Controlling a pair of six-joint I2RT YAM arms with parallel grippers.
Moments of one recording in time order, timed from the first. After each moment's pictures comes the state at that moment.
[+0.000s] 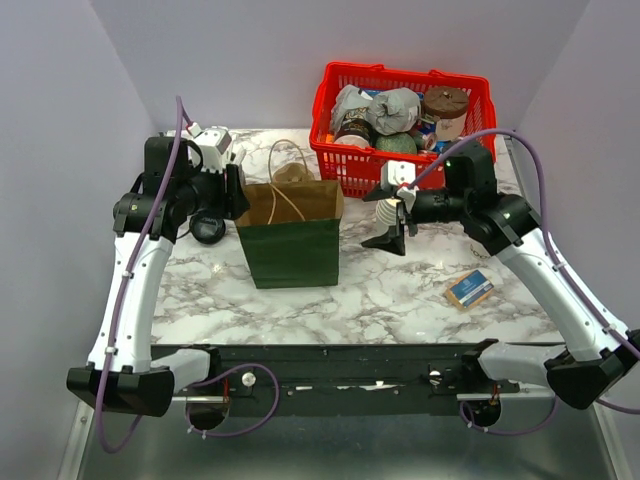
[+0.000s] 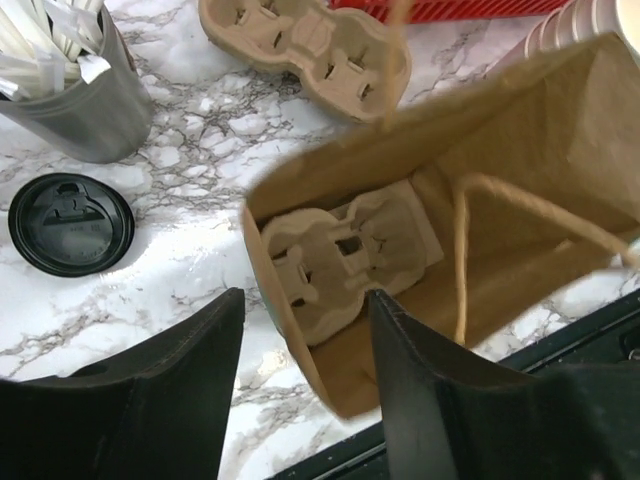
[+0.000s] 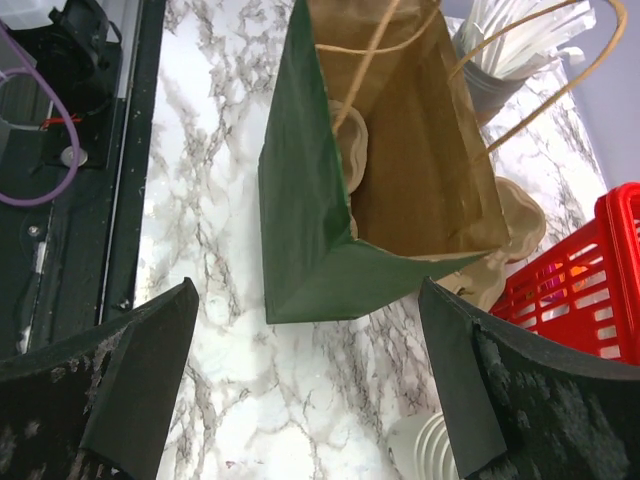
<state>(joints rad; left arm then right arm) -0.10 1.19 1.46 -0.94 0.37 -0.03 0.55 1.22 1.41 -0.67 -0.84 -0.62</state>
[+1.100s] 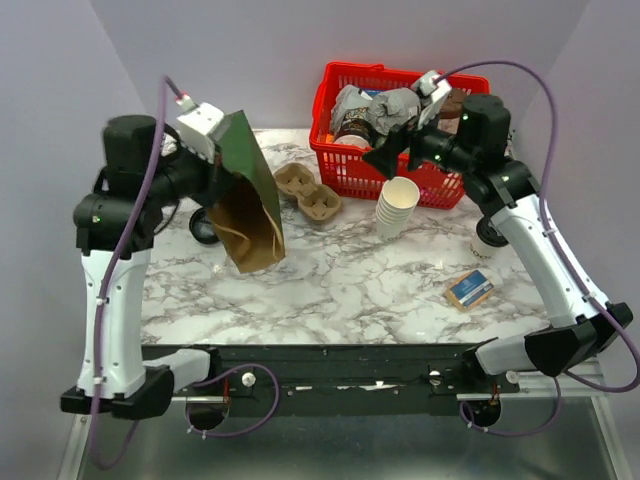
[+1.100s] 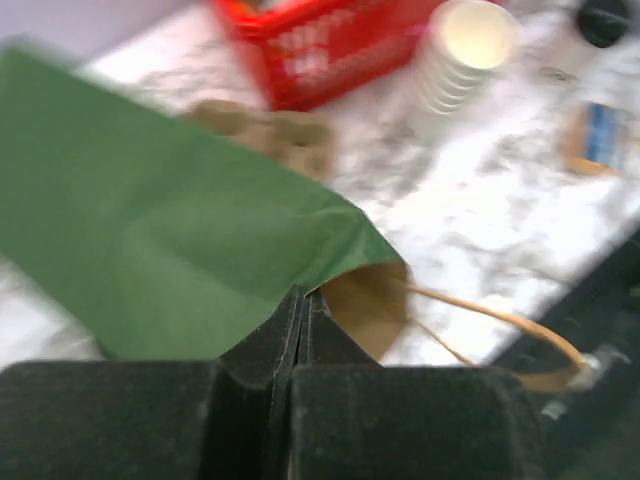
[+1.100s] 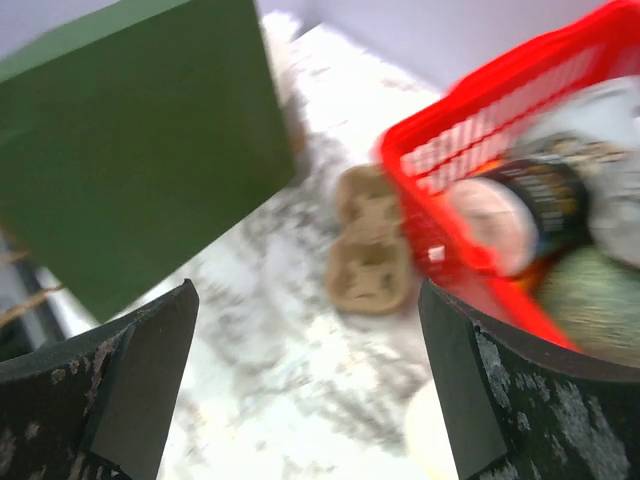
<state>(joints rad) -0.16 1.19 1.78 -1.08 0.51 0.18 0.44 1.40 1.60 -0.43 -0.48 0.01</state>
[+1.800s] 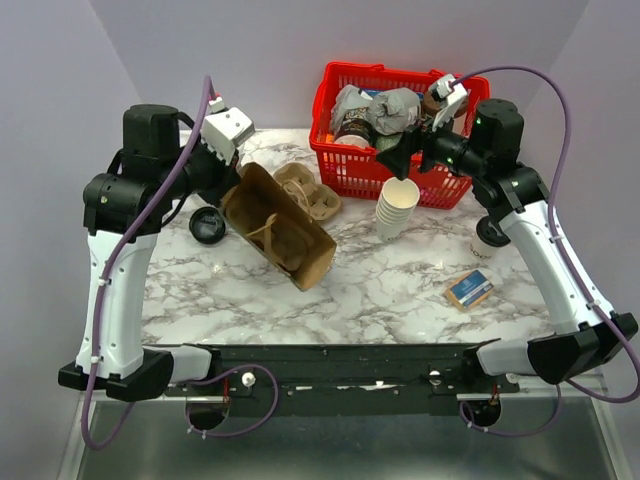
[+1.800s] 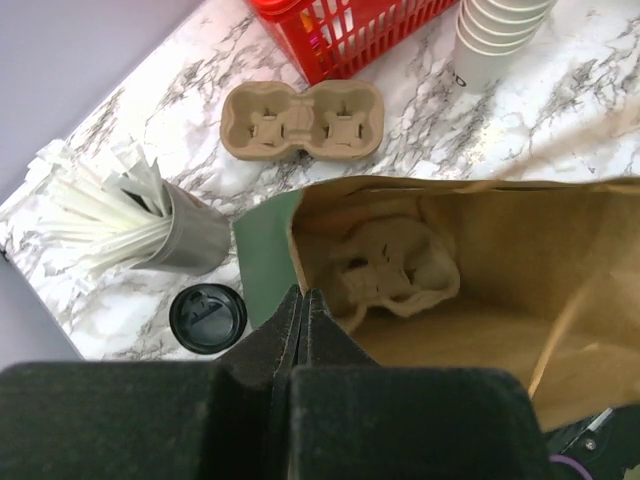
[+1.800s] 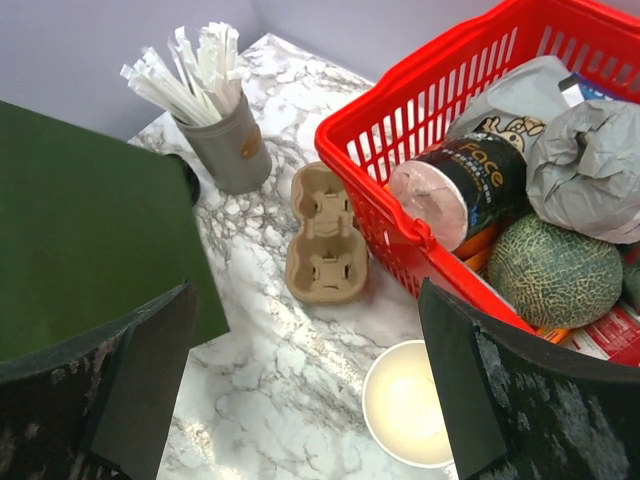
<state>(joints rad) -0.22 1.29 1.95 -1.22 0.39 0.40 0.33 1.35 1.56 -0.40 -0.46 0.02</state>
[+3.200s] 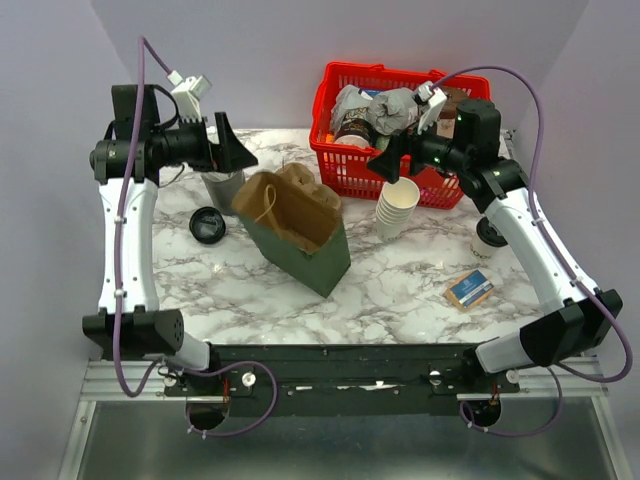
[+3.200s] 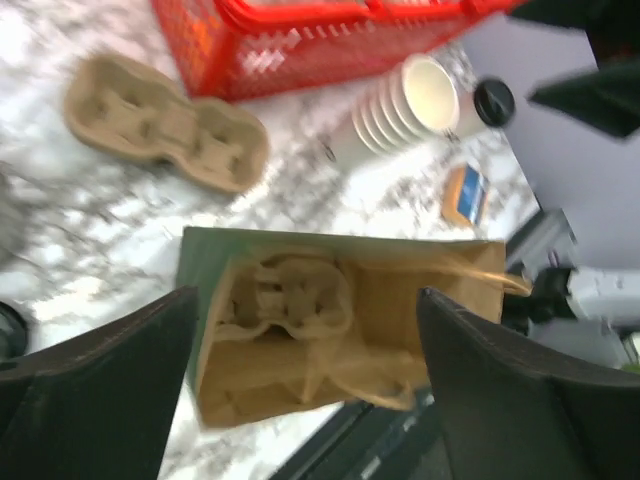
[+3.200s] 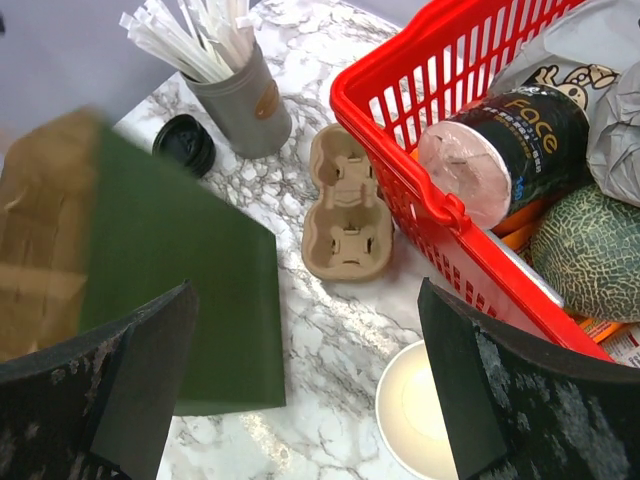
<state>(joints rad) 0.06 1.44 1.85 -1.07 0.84 -0.07 0.33 1.43 1.54 -0.41 -0.53 0.02</state>
